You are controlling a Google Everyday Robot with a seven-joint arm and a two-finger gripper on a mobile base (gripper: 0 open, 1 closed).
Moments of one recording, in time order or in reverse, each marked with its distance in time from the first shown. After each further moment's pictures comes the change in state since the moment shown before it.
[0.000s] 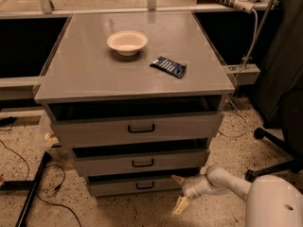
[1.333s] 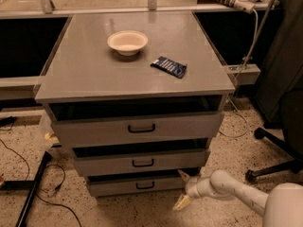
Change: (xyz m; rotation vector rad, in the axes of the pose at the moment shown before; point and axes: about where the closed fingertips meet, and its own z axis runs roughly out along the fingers) arm 0.004 -0.028 -0.020 0.230 0.045 -0.018
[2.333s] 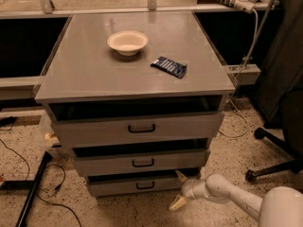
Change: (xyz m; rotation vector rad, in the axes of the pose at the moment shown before) arm 0.009 -0.005 0.026 0.051 -0.013 -0.015
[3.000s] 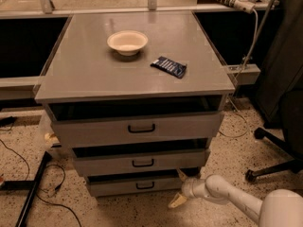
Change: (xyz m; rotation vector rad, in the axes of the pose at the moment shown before) arm 0.003 -0.013 0.006 0.056 -0.007 0.007
